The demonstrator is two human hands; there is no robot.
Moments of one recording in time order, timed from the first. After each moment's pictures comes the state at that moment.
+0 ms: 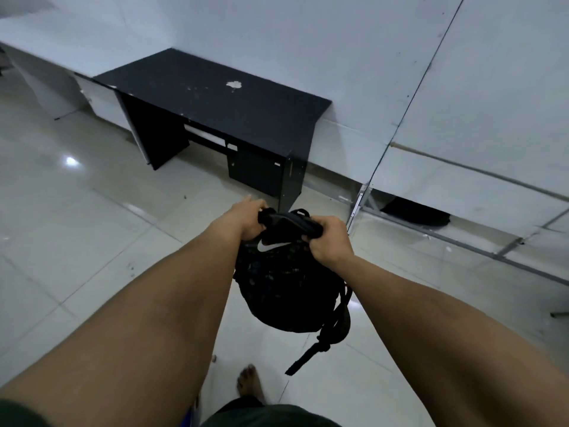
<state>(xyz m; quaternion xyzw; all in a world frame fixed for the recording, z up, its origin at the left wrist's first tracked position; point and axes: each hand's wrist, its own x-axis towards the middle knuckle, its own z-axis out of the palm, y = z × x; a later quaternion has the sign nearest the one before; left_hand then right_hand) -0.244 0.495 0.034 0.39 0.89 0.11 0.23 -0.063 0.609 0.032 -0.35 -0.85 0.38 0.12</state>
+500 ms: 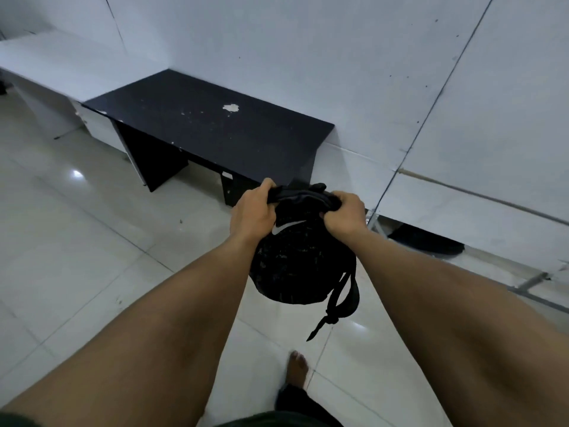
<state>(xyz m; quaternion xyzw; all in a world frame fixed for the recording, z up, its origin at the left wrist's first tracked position) -0.320 0.641 0.063 0.34 0.89 0.31 0.00 -0.192 0.782 0.084 -0.39 -0.82 0.39 0.18</state>
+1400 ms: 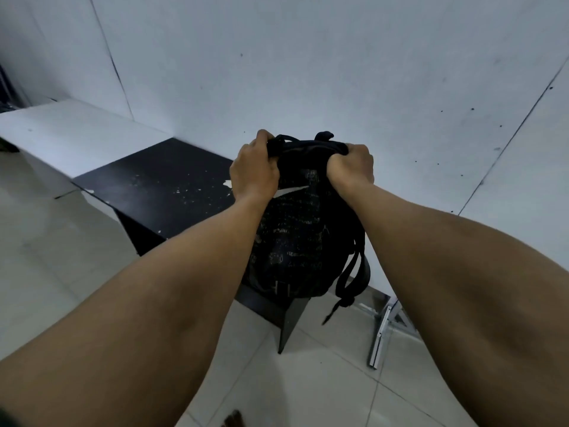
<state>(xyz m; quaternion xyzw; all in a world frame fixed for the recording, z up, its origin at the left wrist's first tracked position) -0.616 0.878 0.197 0.29 0.85 0.38 -0.23 -0.509 1.000 0.234 -0.41 -0.77 0.40 0.30</state>
